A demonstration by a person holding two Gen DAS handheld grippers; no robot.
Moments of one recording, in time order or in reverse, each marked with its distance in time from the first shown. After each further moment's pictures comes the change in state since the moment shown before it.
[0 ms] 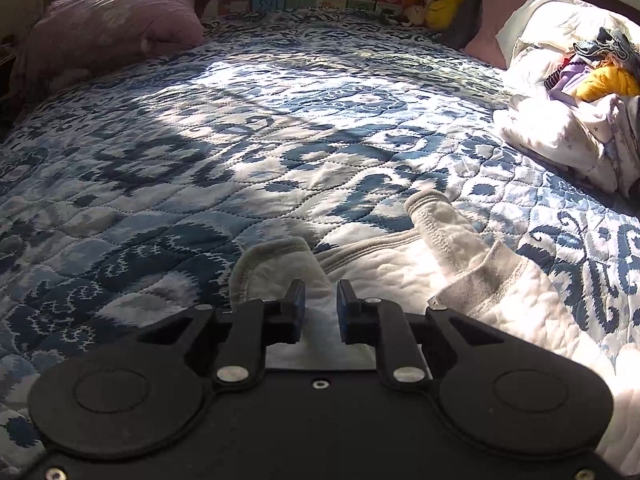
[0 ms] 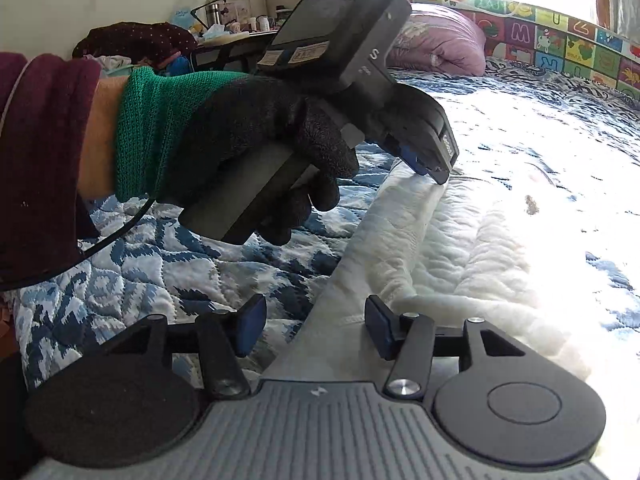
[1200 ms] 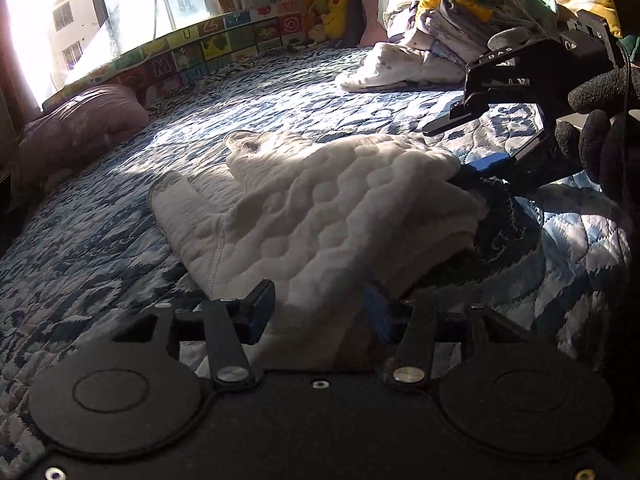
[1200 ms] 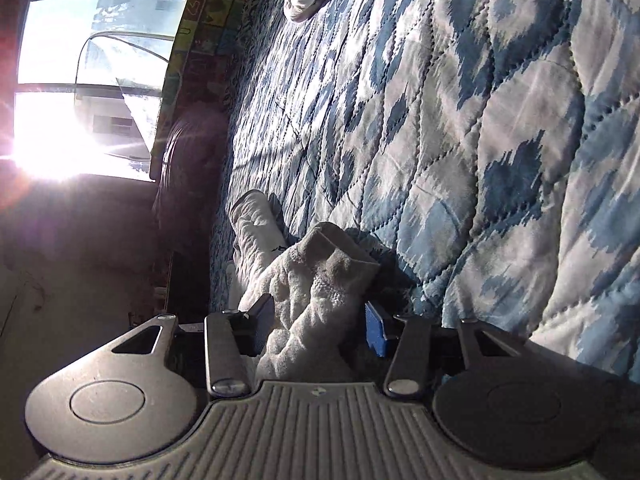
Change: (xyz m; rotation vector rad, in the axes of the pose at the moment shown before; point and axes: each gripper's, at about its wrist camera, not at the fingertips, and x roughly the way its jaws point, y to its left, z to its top) left arm -0.144 -0.151 -0.186 0.391 -0.086 0.052; right arm -0.098 -0.189 -0.140 1.312 -0.260 0.094
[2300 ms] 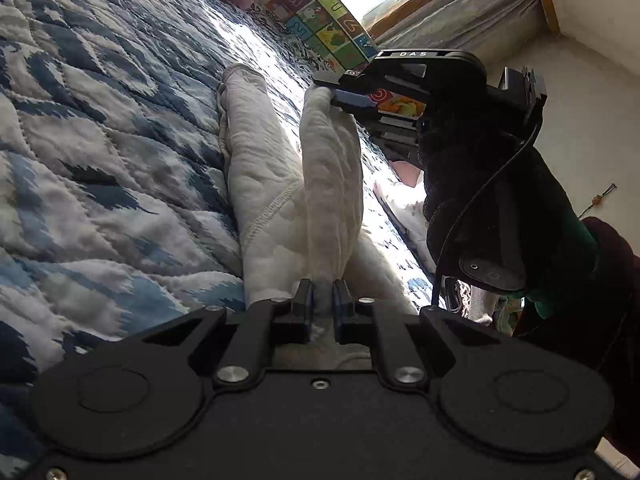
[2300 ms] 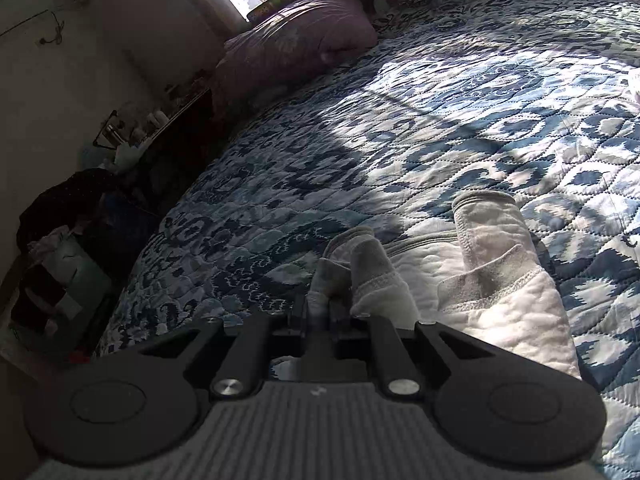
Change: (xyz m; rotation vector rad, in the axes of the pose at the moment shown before) left arm 0.010 0.108 -0.067 -1.065 -0.132 -0.398; right arm 0.190 0.214 -0.053 -0.793 0.212 -0.127
